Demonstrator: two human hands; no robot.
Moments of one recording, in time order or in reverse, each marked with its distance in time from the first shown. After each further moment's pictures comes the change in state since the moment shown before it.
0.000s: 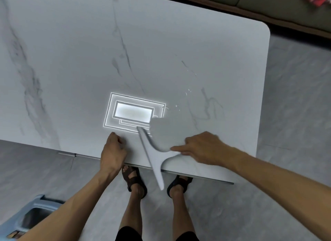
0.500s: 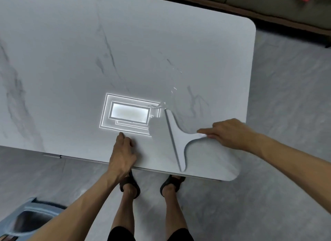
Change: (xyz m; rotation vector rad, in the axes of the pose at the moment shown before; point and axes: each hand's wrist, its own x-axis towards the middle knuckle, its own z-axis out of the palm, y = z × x) left_hand -0.024 0.050 0.048 0.131 -0.152 0.224; right_hand -0.073 0.109 0.013 -0.084 0.137 0.152
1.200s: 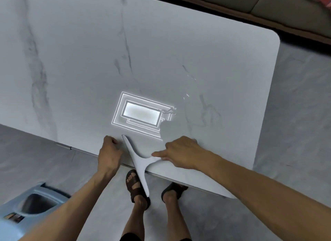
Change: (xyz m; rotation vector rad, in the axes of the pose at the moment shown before) left_hand -0.006 -0.019 -0.024 -0.222 0.242 -0.447; right_hand 0.082 -0.122 -0.008 0.081 -0.193 -0.290
